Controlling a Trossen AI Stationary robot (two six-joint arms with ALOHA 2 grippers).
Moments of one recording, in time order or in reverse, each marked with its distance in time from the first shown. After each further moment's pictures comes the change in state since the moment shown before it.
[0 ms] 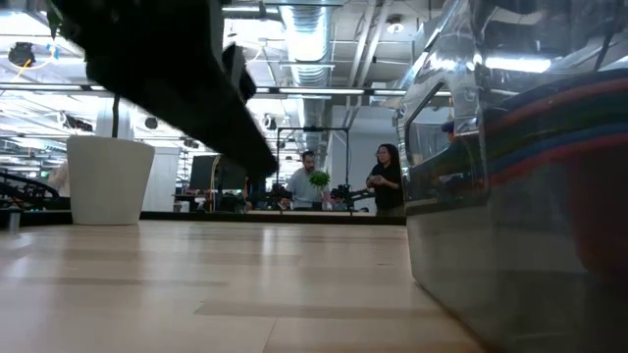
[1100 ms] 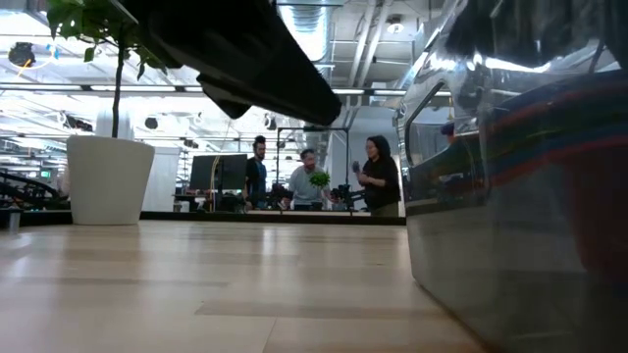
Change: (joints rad) left arm 0.030 0.004 0.024 0.116 0.007 0.066; right arm -0.002 0.082 0.001 0.007 -0.048 0.015
